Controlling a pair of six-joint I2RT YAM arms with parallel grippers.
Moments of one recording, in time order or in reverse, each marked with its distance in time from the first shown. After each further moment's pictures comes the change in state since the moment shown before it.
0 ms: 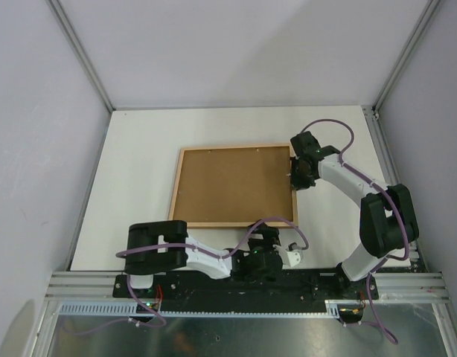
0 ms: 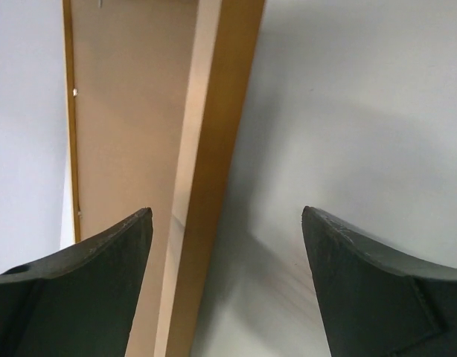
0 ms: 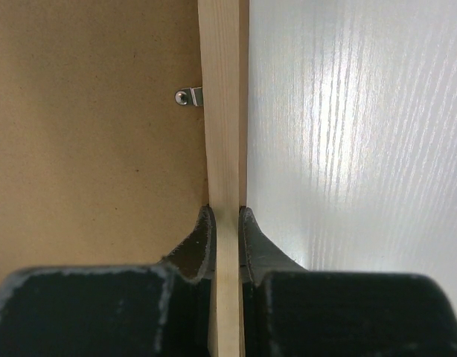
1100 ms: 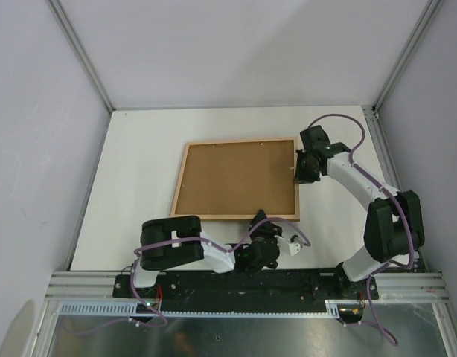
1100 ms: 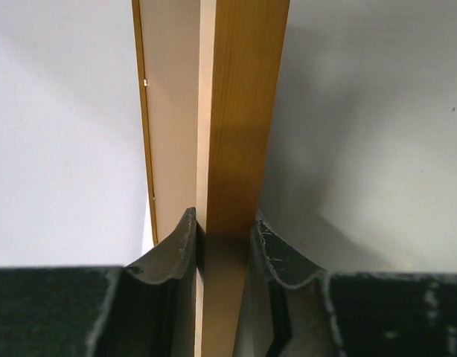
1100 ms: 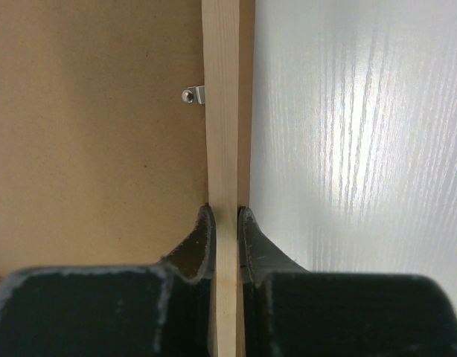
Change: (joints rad) left arm 0.093 0.116 -0.019 0.369 -0.115 0.378; right arm -0.052 -0.043 0.024 -0.005 -0.058 -0.003
